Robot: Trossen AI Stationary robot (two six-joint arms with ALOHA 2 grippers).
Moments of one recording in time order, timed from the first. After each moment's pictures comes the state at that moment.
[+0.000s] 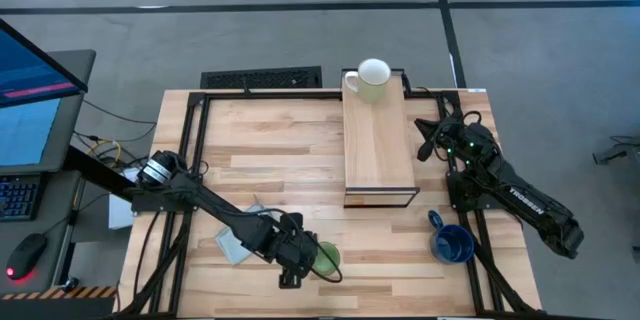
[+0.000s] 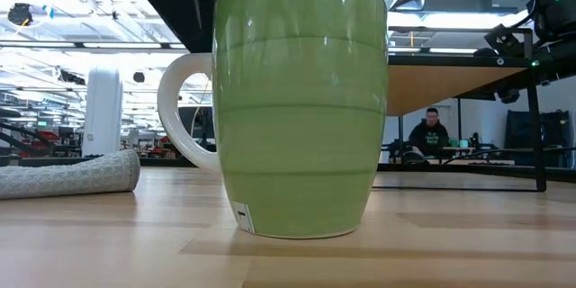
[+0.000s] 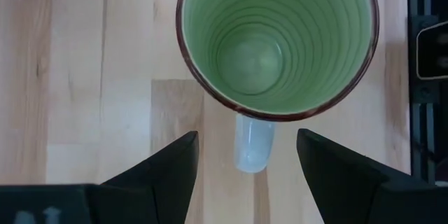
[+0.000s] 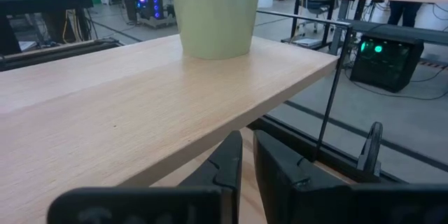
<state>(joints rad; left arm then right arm) -0.52 1.90 1.50 -0.75 -0.16 -0.52 -0.81 0.12 0.05 -0.10 -0.08 -0.05</state>
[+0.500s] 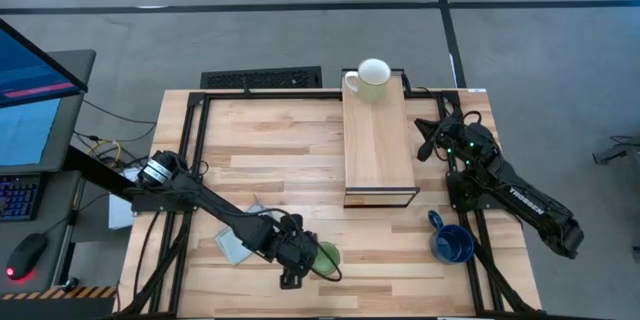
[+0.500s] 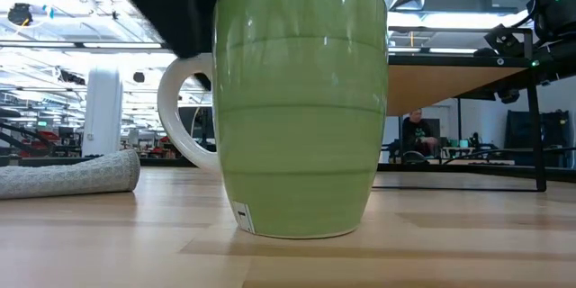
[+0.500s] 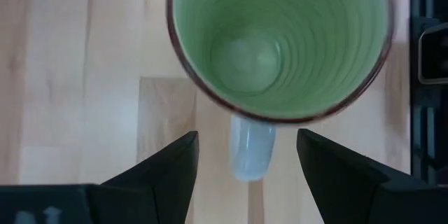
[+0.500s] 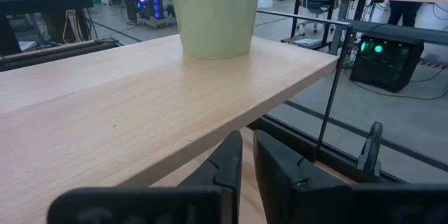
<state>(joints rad) -0.52 1.90 1.45 -0.68 -0.14 -0.54 -0.81 0.12 0.05 -0.10 -0.08 -0.05</state>
